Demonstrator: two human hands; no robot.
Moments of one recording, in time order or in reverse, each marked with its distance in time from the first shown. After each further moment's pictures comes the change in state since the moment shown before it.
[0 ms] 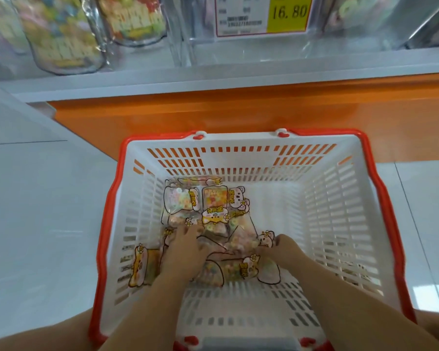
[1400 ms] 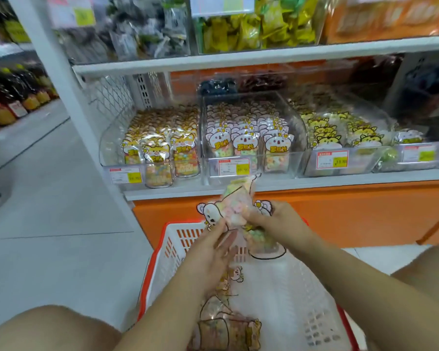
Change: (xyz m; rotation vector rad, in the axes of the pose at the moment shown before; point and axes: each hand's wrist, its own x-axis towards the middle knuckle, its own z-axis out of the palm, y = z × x) left_hand -0.160 0.138 -0.143 -1.737 -0.148 0.223; right_hand -0.269 -0.137 -0.123 0.337 0.218 -0.970
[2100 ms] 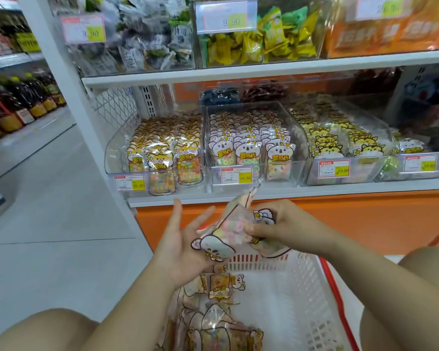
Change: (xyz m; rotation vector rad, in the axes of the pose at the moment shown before) left_hand -0.031 0.063 -0.004 -0.031 -0.198 -0.103; right_hand -0.016 -0.047 -0.023 -0.266 -0.316 -0.251
